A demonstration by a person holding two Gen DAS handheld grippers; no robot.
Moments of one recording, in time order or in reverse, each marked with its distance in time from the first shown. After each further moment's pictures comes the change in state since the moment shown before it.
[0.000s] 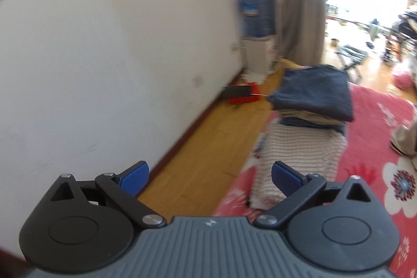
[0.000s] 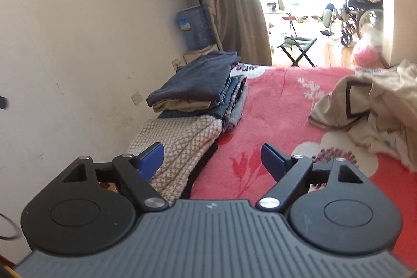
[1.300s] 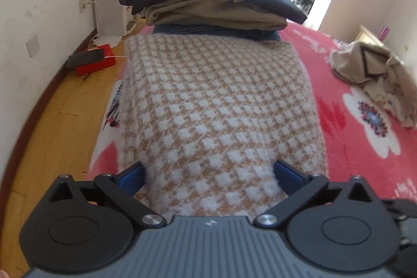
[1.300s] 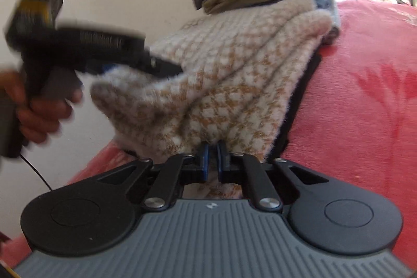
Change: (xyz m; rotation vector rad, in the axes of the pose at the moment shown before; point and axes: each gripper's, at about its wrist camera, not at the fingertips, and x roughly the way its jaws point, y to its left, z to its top) left arm 0.408 -0.133 -0.114 0.235 0.061 -0.771; right arm 0.235 0.109 -0.177 -0.034 0.087 0.158
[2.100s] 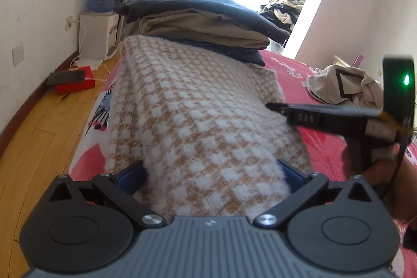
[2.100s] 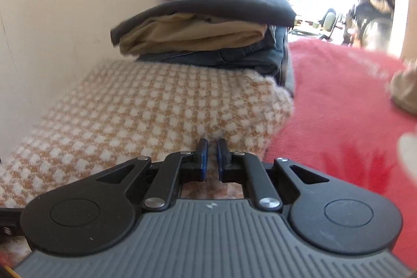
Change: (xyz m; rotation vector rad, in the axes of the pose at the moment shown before) left arm -0.007 0.007 -0.037 -0.018 -0.179 -0.116; right arm 0.079 -0.028 0.096 -0.093 -0.046 -0.361
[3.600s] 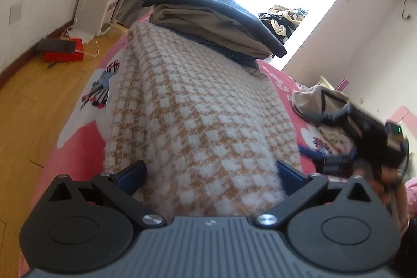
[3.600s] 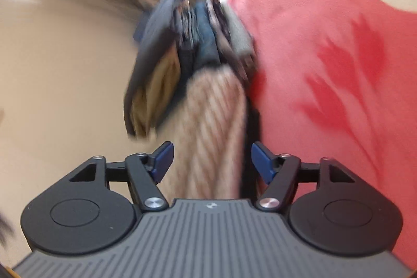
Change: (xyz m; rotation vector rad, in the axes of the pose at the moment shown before) left arm -0.016 0.037 -0.007 -0.187 0.029 -0.147; right arm -0.030 -0.113 -0.047 0.919 0.094 0.397
